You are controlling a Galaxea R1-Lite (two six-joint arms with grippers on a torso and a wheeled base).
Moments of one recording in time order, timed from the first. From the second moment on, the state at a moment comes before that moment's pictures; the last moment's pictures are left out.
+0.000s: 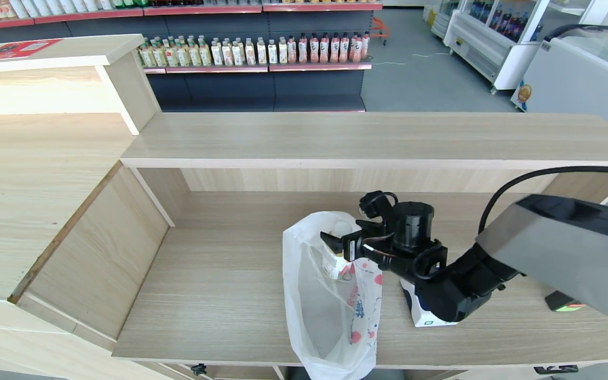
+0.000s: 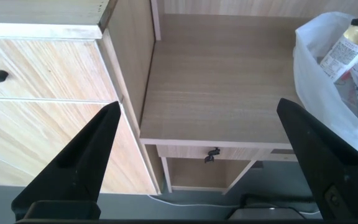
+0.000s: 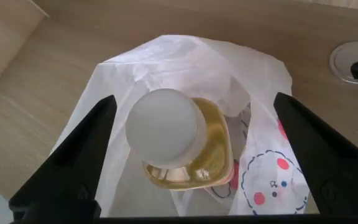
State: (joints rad) left arm 0.00 0.00 0.00 0.00 0.00 0.00; right arm 0.52 2.26 -1.01 -1.08 0.06 0.04
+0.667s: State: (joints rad) left arm 0.00 0.00 0.00 0.00 0.00 0.00; right arm 0.18 1.51 -0.68 -0.36 0.06 -0.05
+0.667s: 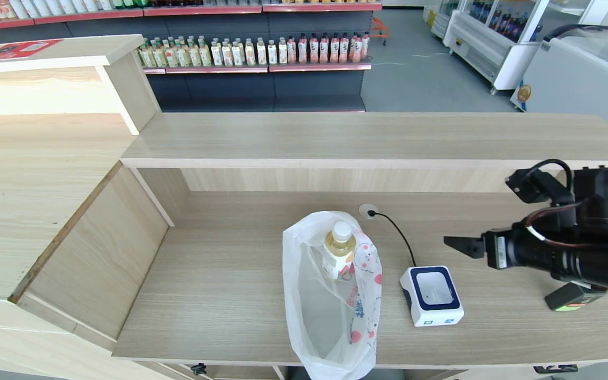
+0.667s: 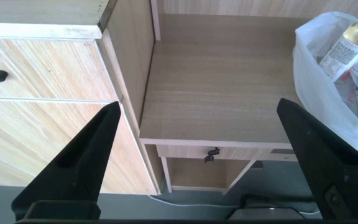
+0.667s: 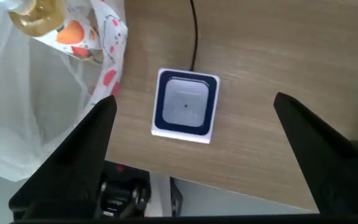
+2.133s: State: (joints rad) left arm 0.00 0.00 0.00 0.00 0.00 0.02; right arm -0.15 1.14 -0.41 -0.20 0.09 -0.23
